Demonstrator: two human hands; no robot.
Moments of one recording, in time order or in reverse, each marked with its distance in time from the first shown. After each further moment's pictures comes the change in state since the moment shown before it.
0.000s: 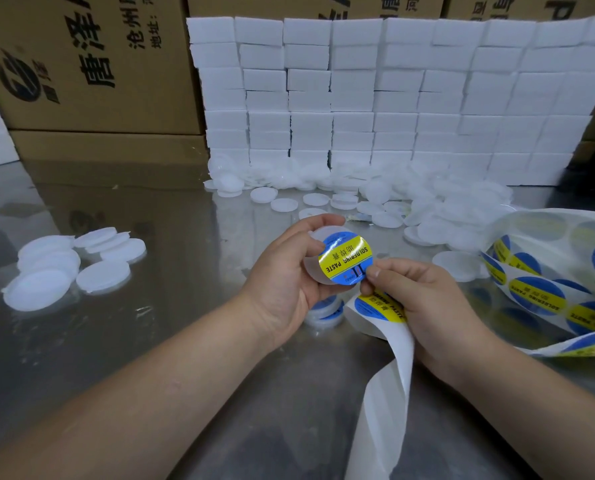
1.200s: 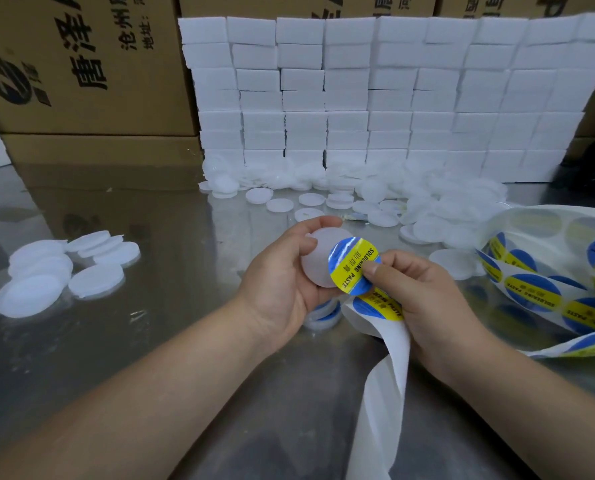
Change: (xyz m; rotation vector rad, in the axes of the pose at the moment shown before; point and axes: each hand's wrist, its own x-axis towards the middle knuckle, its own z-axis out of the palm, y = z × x) left_hand -0.002 0.000 0.001 -0.072 0.001 -0.044; right_hand -0.001 -0.002 0.003 0.046 0.024 -0.057
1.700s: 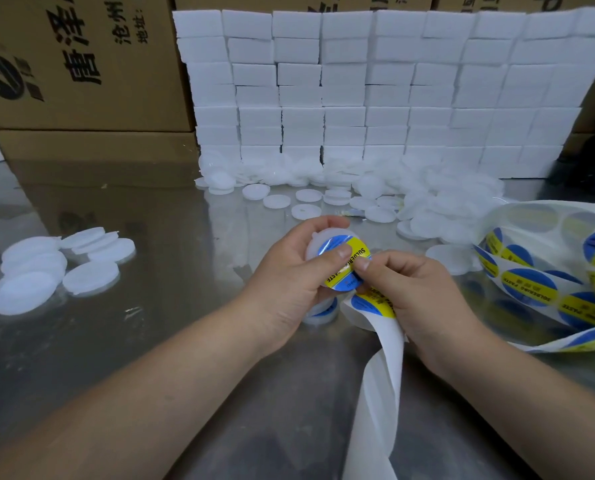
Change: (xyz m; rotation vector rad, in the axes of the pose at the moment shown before) left_hand -0.004 -0.007 0.001 0.374 0.002 0.095; right_hand -0.001 -0.001 0.001 -0.095 0.017 -0.014
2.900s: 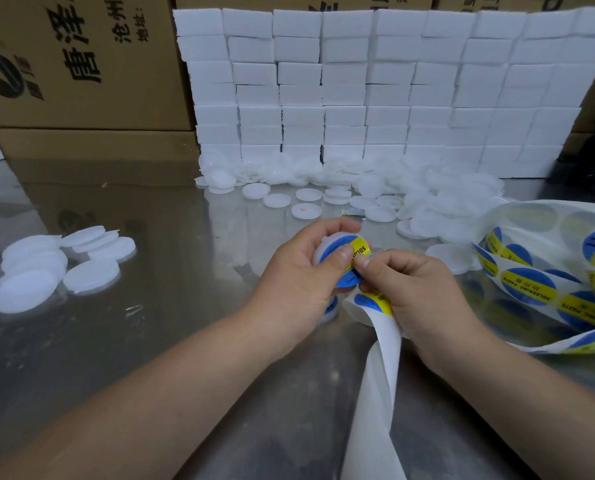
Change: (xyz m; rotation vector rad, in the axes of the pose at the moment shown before) left_hand -0.005 -0.001 0.008 0.157 0.057 0.105; right_hand 0.003 0.005 -0.001 -0.070 0.067 -0.046
